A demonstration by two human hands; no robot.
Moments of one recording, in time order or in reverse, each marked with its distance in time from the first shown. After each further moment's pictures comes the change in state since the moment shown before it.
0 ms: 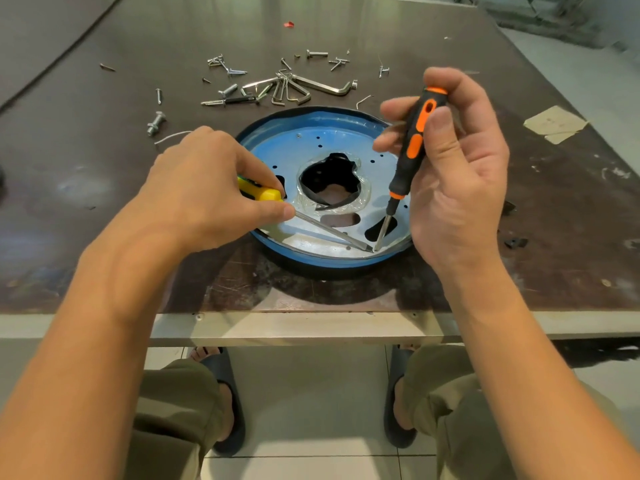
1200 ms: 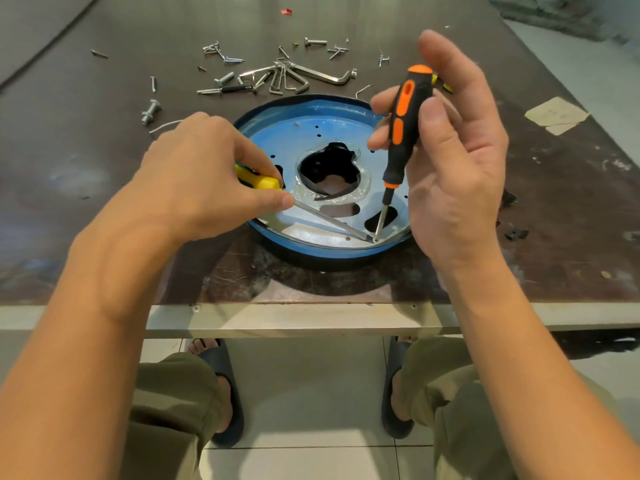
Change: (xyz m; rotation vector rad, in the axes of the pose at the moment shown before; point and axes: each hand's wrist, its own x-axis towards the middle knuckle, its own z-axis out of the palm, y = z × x) left_hand -0.001 0.000 0.000 0.018 0.021 0.016; right_hand -0.001 0.001 0.001 -0.073 -0.125 -0.065
